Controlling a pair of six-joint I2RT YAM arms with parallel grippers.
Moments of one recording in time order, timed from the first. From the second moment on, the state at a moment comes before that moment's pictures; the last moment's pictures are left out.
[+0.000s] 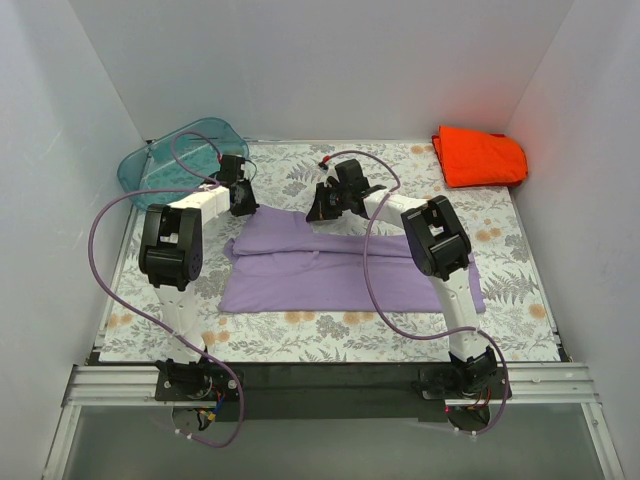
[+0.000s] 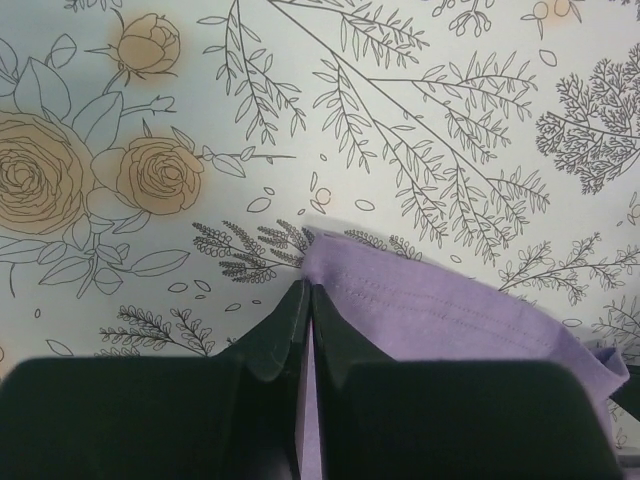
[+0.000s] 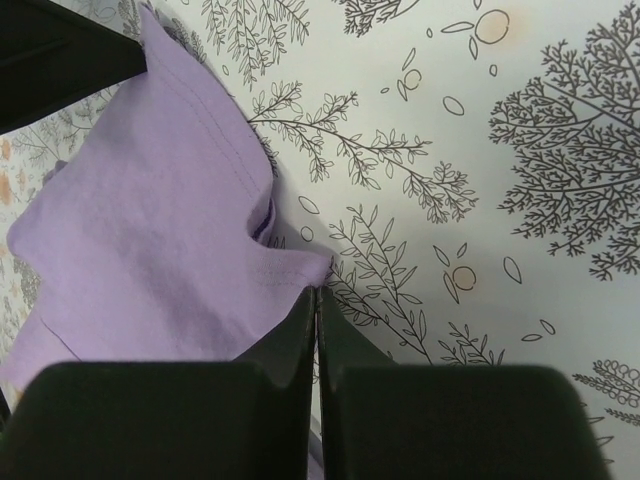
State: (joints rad) left arm -0.17 2.07 1.41 -0.27 -0.03 -0.40; right arm 0.55 2.34 1.67 -0.05 -0.50 0.42
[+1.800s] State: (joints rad) left arm -0.22 1.18 0.69 -0.70 0.19 -0.68; right arm 0.71 1.80 1.07 -0.15 -0.58 0.25
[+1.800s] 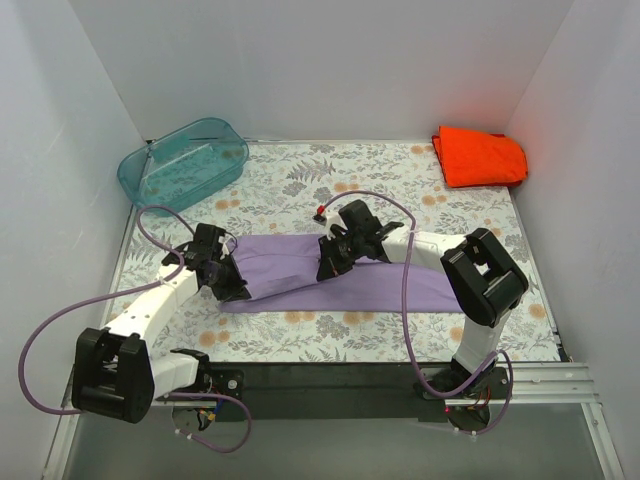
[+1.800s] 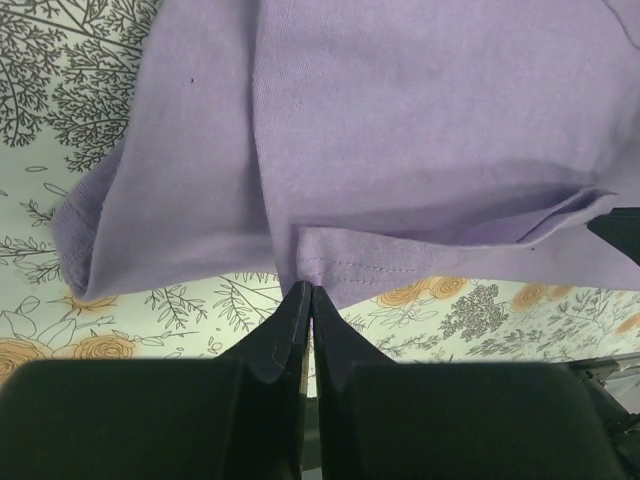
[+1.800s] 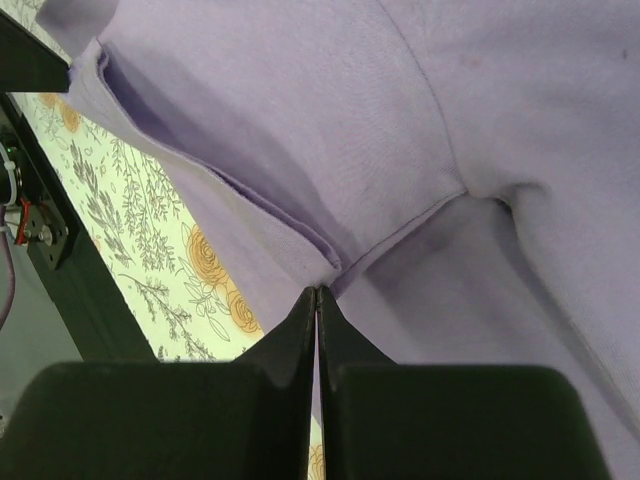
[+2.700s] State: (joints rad) left arm -0.22 1.12 0.66 -0.76 0.14 -0.74; right arm 0.73 1.70 1.07 -0.32 -0.48 0.15
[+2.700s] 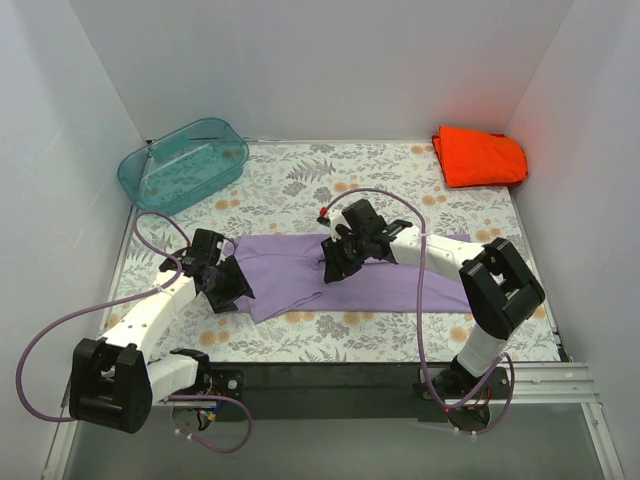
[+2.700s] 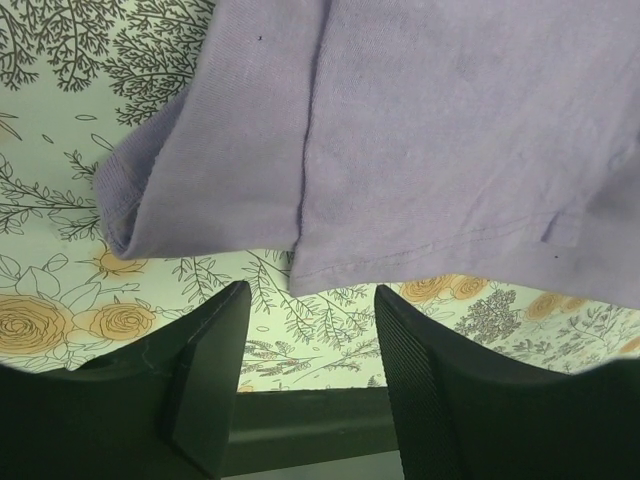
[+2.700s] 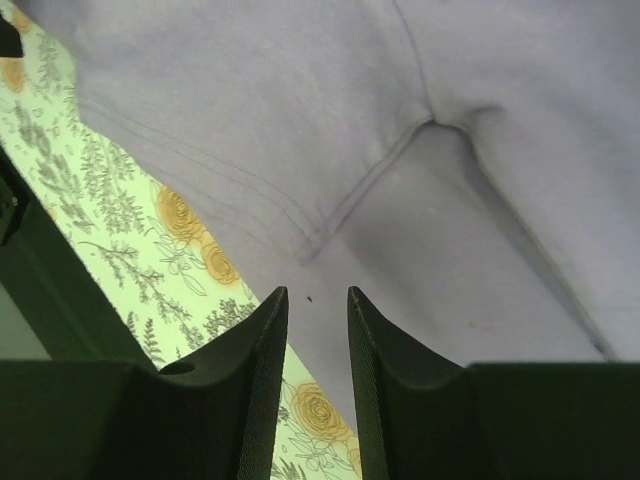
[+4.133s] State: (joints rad) left arm -0.09 1.74 1.05 -0.48 -0.01 -0.67; right arm -0.39 1.73 0.82 0.05 -0.52 0.45
